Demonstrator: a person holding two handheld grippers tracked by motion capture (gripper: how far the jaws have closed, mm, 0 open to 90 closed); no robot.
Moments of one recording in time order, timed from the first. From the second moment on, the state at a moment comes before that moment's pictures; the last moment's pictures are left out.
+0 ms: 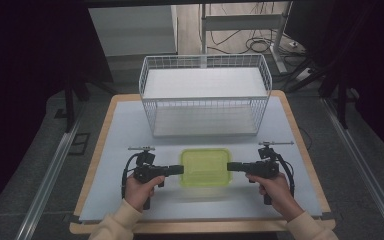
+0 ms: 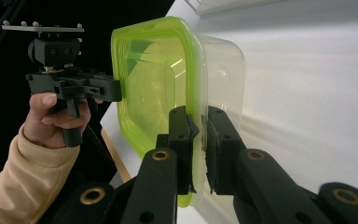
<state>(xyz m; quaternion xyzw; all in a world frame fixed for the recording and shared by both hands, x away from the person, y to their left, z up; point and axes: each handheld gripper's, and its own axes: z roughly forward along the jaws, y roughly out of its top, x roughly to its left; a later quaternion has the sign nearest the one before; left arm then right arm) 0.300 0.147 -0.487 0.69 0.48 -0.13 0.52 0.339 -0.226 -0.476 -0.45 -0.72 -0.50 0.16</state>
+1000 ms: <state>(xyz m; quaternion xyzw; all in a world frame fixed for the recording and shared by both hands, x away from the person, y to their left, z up) 0.314 0.153 -0.443 0.69 0.47 -0.09 0.54 0.354 -0.217 -0.428 -0.43 -0.72 -0.52 0.12</state>
